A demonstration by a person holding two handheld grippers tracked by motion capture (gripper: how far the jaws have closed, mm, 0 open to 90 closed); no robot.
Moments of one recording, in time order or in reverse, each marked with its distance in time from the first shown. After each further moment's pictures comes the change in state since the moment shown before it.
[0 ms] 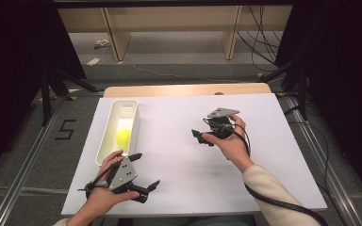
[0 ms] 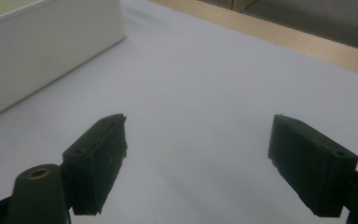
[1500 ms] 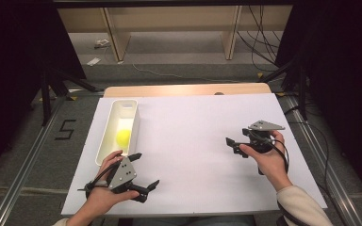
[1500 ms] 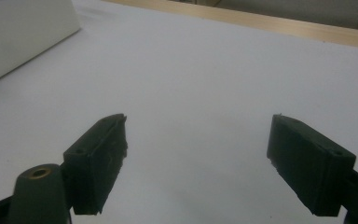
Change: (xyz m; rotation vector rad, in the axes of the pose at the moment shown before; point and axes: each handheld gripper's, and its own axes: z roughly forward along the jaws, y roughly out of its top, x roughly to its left) left arm 0.001 -0.001 0.000 0.001 0.004 -0.009; right arm -0.049 -0.061 -0.080 -0.052 -0.094 0.102
